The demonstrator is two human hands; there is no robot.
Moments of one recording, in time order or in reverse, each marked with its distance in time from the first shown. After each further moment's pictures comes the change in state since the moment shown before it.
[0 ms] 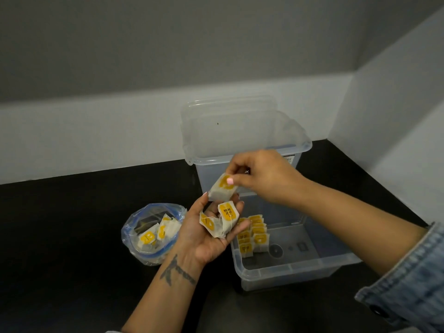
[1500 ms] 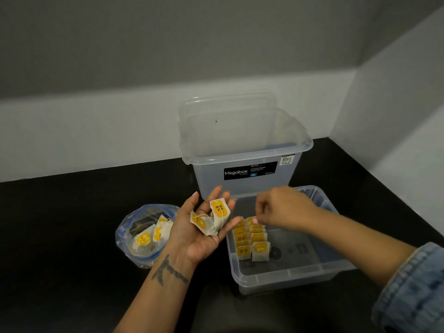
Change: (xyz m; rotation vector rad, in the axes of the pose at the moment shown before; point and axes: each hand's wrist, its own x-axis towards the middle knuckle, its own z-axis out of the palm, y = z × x) left_hand 0.010 0.007 -0.005 -0.022 0.035 0.057; right_hand -0.024 0.072 0.028 -0.264 -0.285 0.216
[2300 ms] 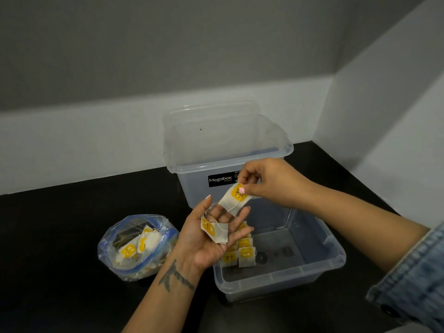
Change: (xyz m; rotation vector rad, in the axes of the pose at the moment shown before) left_hand 0.008 -0.030 0.029 0.073 -0.107 -0.137; right_hand -0.007 -0.005 -0.056 0.340 0.207 -0.107
